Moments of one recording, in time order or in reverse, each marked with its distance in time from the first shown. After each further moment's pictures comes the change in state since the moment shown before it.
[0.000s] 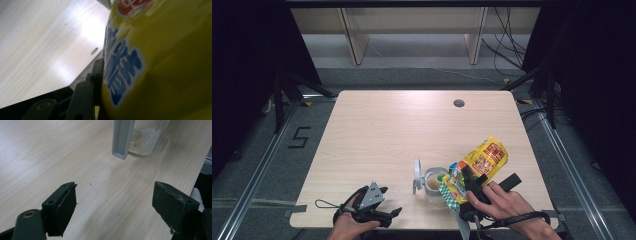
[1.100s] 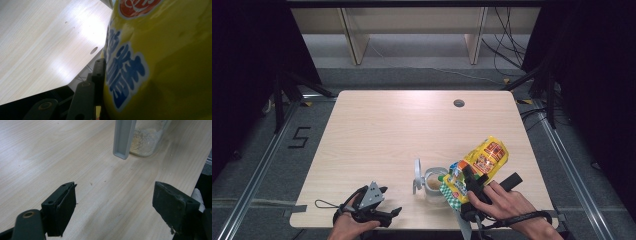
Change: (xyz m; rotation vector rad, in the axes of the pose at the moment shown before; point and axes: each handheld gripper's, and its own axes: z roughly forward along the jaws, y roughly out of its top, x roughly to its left) left arm 0.000 0.000 0.000 0.011 0.008 -0.015; right arm 0.000 -0.002 -0.002 -0.001 0.001 -0.010
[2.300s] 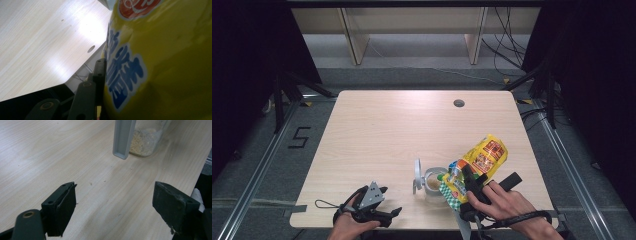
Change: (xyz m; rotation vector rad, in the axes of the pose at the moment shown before) left arm 0.000 0.000 0.000 0.003 0.000 -0.002; right arm -0.003 0.000 -0.002 0.021 -0.068 -0.044
